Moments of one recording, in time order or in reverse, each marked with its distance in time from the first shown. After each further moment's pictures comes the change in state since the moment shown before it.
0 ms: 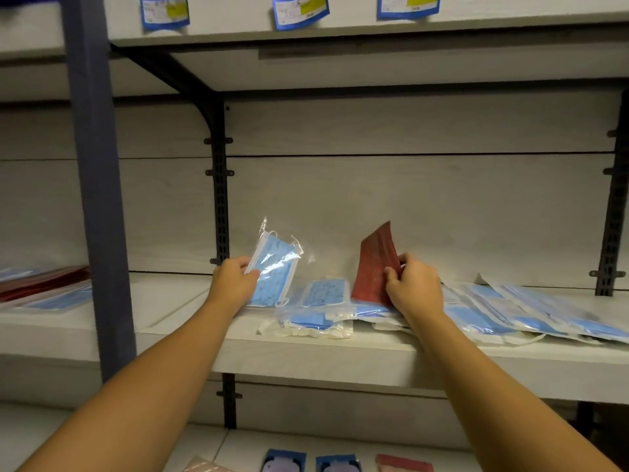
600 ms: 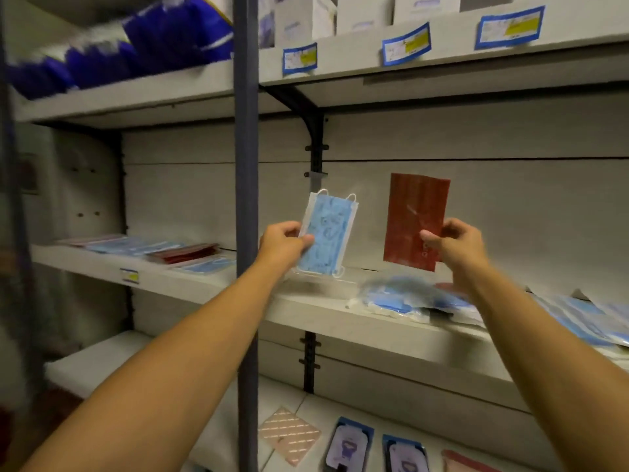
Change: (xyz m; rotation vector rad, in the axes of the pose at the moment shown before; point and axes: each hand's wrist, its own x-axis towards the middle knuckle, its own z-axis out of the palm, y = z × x) left_hand -0.061 0.050 -0.123 -0.320 0.078 -0.070; right_hand -0.023 -0.105 -0.041 0.912 -0.304 0.103
